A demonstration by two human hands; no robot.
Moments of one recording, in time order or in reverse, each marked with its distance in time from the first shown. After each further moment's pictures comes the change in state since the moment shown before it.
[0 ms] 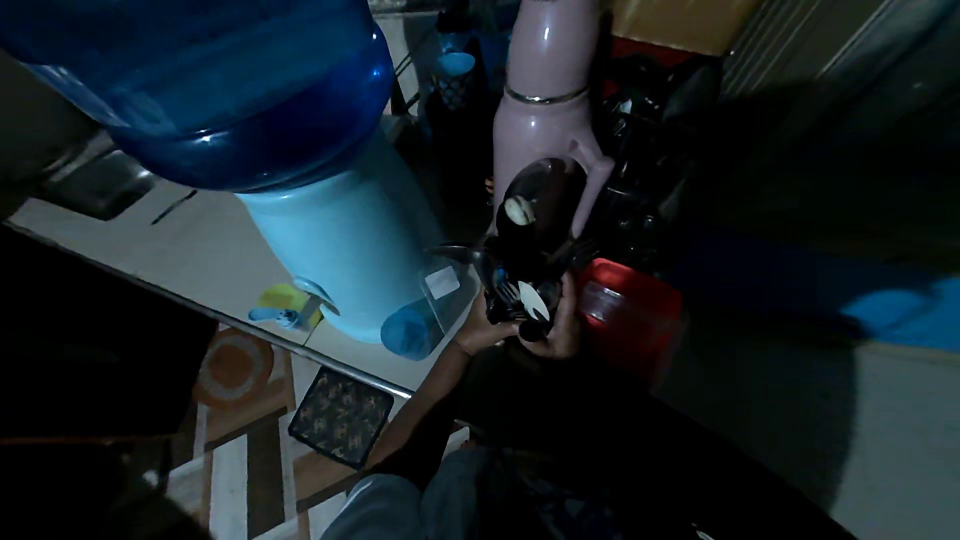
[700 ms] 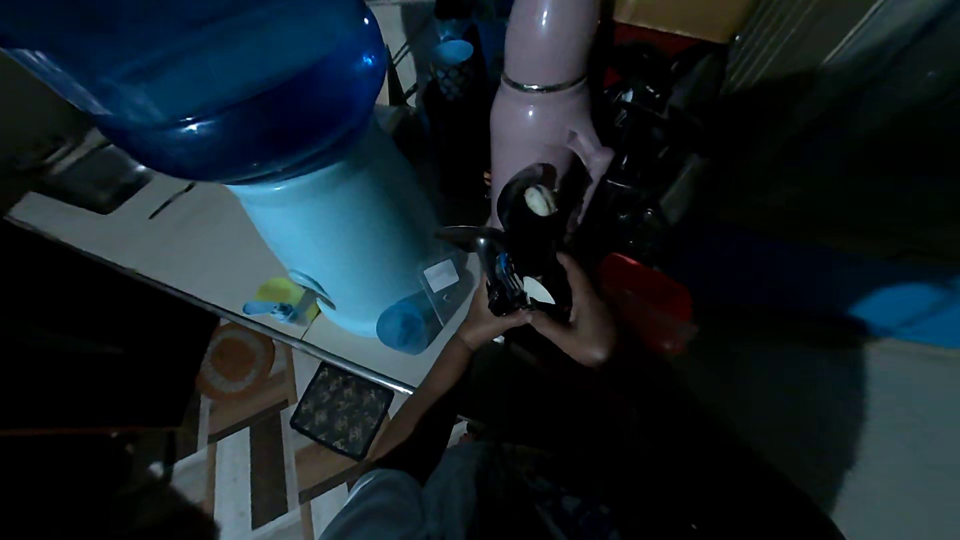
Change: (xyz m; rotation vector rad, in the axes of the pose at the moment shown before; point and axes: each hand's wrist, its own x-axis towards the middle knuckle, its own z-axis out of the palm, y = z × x) left_hand 0.006 -0.008 0.010 -0.005 0.046 0.058; right_hand 0.062 -0.072 -0.069 -0.127 -0.560 0.512
